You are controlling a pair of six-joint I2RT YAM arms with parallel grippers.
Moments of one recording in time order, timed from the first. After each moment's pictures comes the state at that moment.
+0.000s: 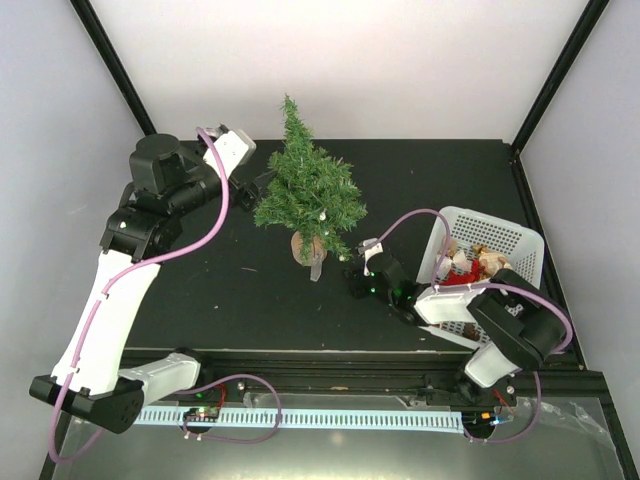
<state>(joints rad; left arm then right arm) -0.29 1.13 1.48 -0.58 0.37 0.39 0.80 1.54 0.49 0.40 0.11 0.45</state>
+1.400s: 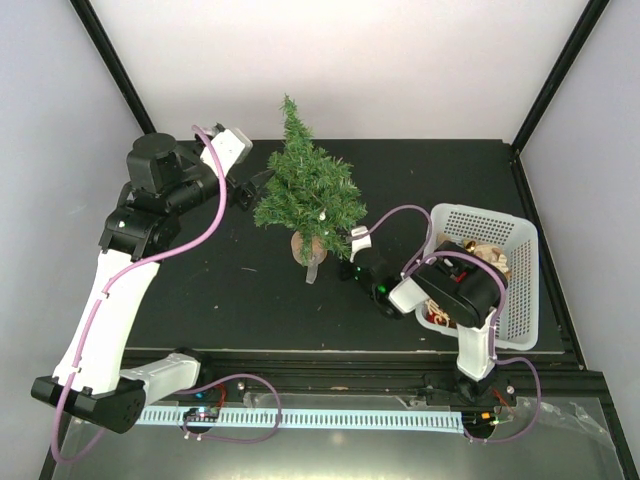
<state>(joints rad) -0.27 1.13 1.48 -0.58 0.40 0.38 0.79 1.93 0.60 0.95 0.28 0.30</state>
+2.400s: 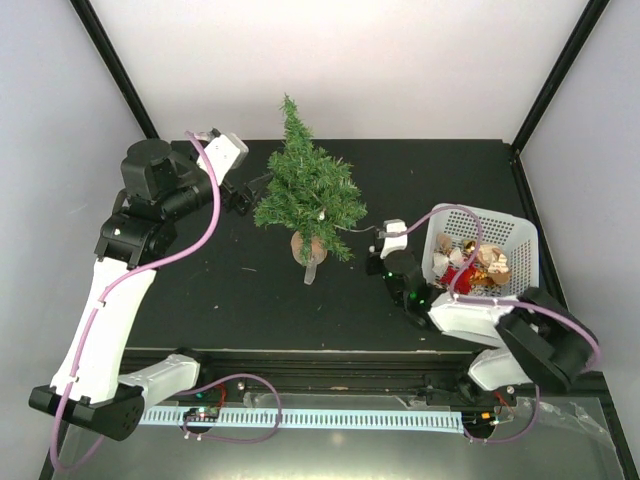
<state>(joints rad) -0.26 1.09 1.45 -0.58 0.43 0.36 0.78 1.44 0.43 0.71 0.50 0.25</state>
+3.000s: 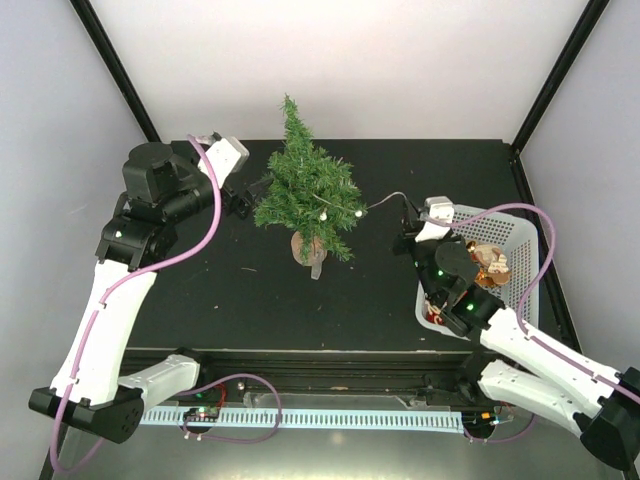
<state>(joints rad) -0.25 1.07 1.42 -0.58 0.44 0.36 0.78 0.86 0.57 0.32 0.56 0.13</state>
